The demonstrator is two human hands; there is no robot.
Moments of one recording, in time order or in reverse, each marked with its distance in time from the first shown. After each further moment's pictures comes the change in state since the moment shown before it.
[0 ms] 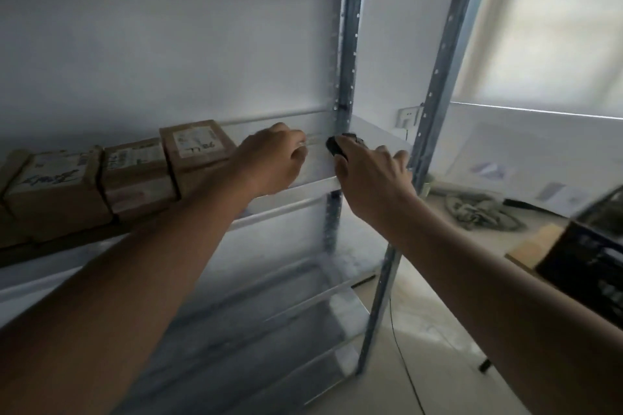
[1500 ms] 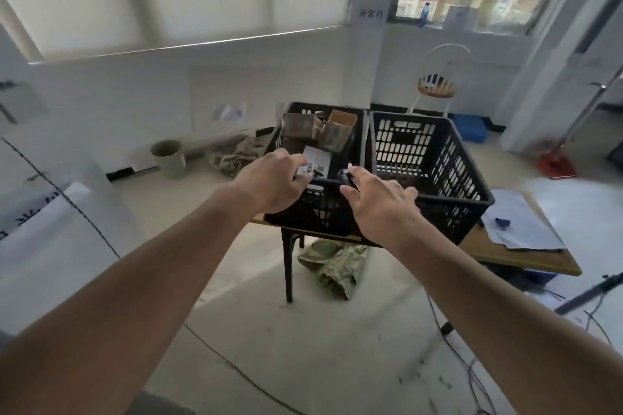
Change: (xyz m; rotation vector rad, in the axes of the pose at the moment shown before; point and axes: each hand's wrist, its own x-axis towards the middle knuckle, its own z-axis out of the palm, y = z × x) left_hand 0.214 0.620 0.331 -0.204 -0.501 0.761; right_hand -0.152 0.614 -0.122 -0.049 -0.027 1.075
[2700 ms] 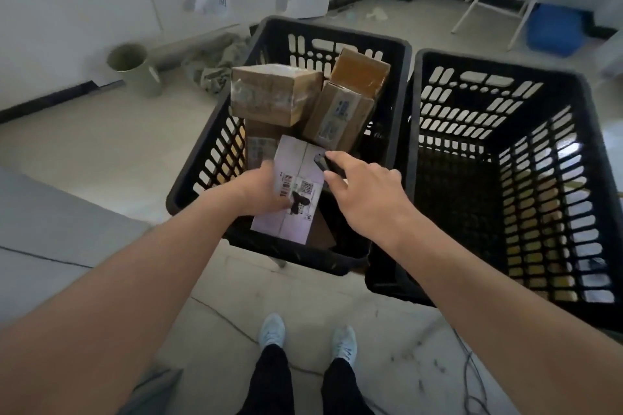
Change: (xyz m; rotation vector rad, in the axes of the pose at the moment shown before) left_hand 0.365 -0.127 0.204 -0.296 -0.563 -0.464; right_hand 0.392 0.074 0.129 0.038 -0.308 -0.096
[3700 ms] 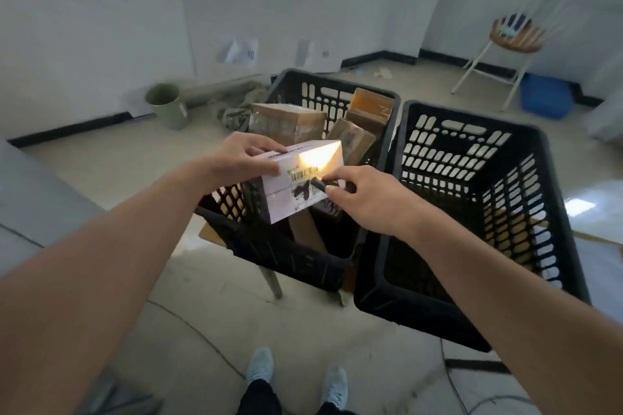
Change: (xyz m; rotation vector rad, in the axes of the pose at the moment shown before) left_hand -0.093 0.011 -0.073 -0.488 0.208 0.315; right_hand -0.065 -0.020 -0.092 0.139 -0.188 -0.165
